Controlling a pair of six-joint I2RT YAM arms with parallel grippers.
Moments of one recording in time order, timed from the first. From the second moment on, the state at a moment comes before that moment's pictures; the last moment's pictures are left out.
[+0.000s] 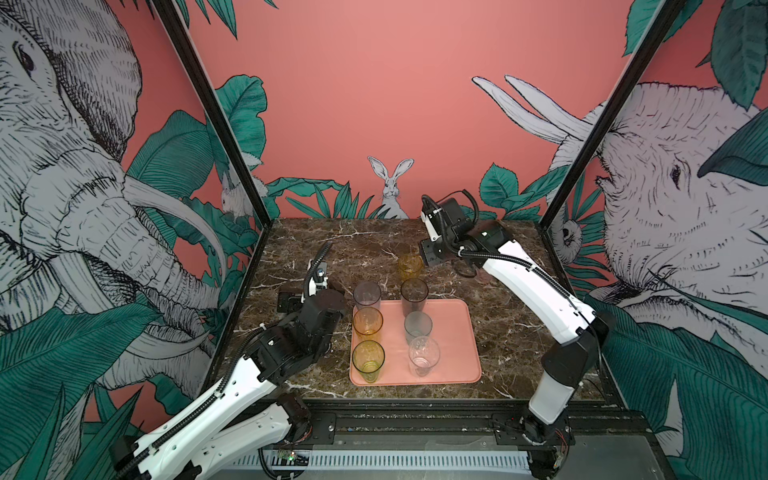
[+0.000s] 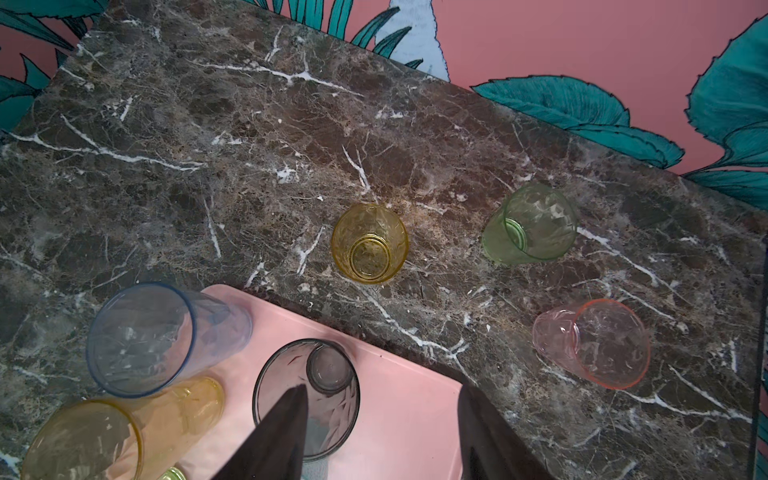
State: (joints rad) left arm -0.83 0.82 0.90 -0.64 -1.01 -0.15; right arm 0.68 1.79 1.97 -1.06 0.19 0.20
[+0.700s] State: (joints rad) left arm -0.64 1.00 0.92 -0.49 -0.88 -0.08; right arm 0.57 2.06 2.10 -1.06 0.08 0.28
